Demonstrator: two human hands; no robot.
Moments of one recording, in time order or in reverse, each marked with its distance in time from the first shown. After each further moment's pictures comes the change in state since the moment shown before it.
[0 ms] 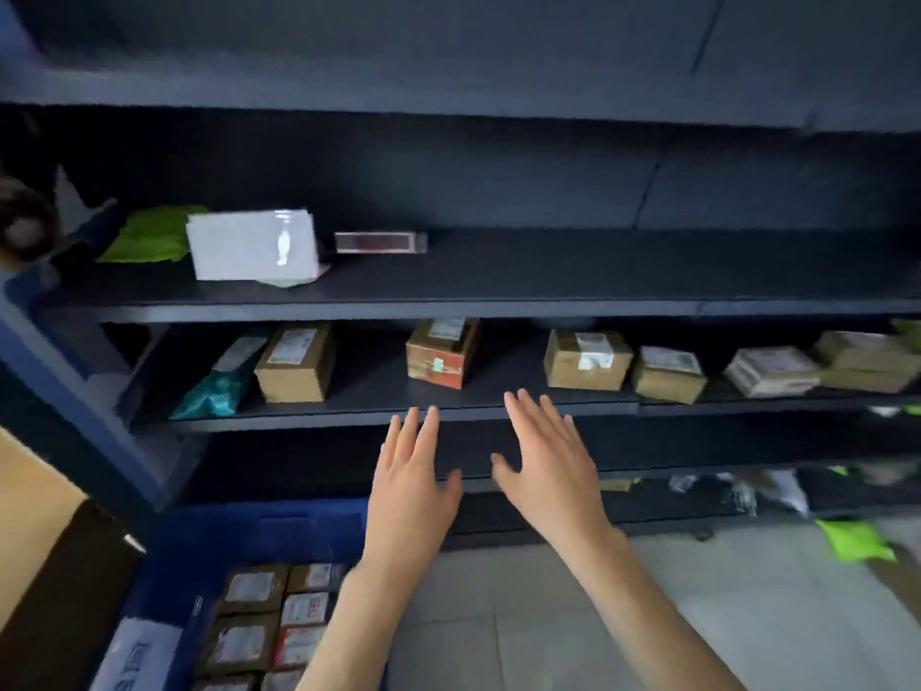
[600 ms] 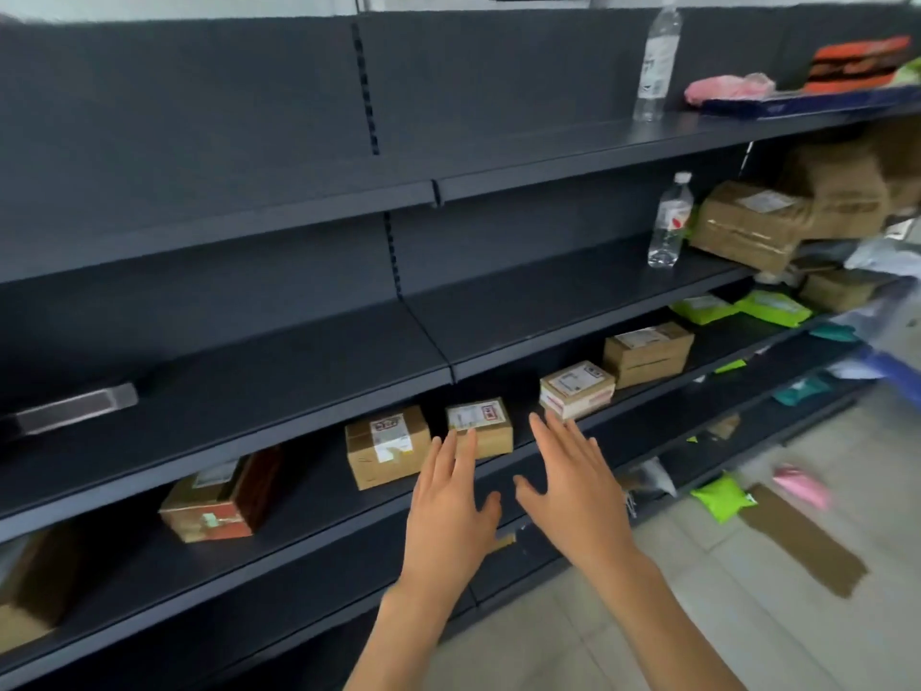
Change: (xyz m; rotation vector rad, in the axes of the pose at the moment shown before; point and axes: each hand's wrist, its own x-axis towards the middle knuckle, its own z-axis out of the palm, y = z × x) left_hand 0.095 0.301 0.236 -0.012 -0.195 0.428; right_hand -0.006 0.338 -0.149 -0.014 0.213 0.359
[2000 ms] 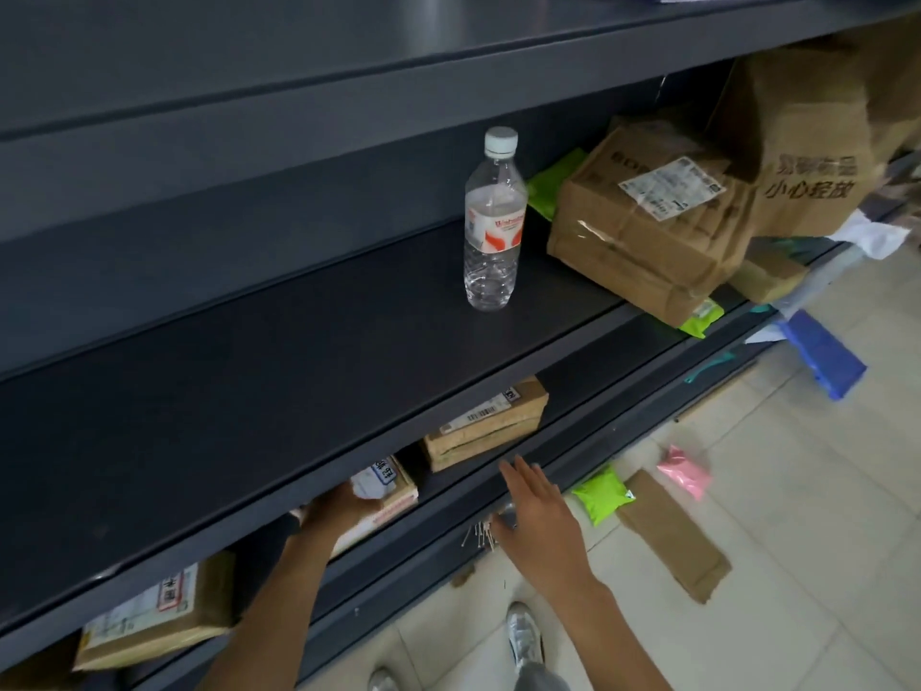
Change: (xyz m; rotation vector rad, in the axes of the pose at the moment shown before) left_hand 0.451 0.020 0.447 0.043 -0.605 -0.581; right_hand 0.327 0.502 0.025 0.061 -0.320 0.281
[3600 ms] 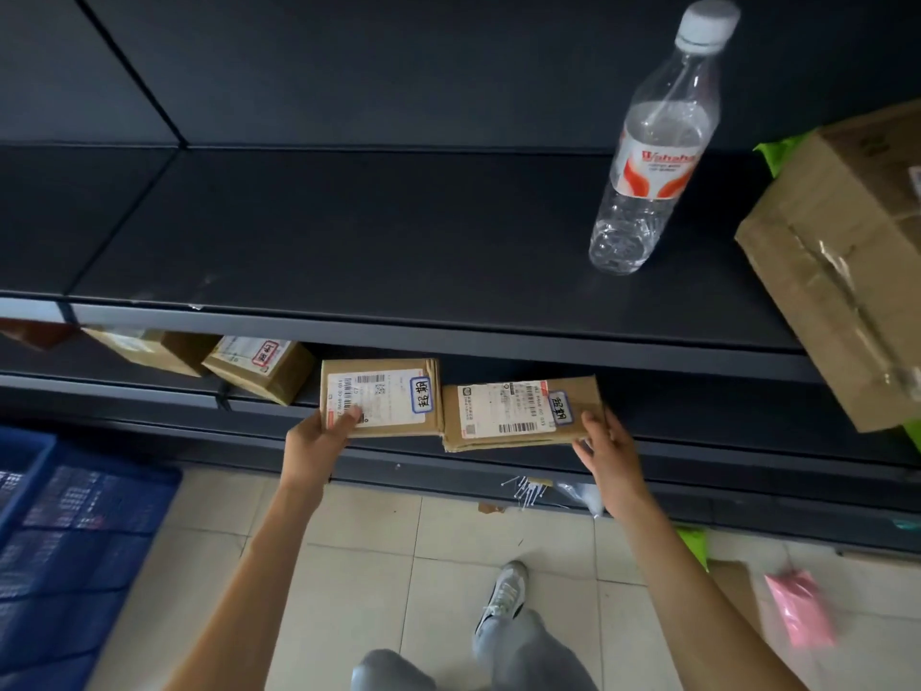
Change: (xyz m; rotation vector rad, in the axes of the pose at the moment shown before) left_hand -0.149 0.035 0.059 -1.136 0.689 -0.446; right_hand 0.162 0.125 0.015 1.064 -0.483 0.213
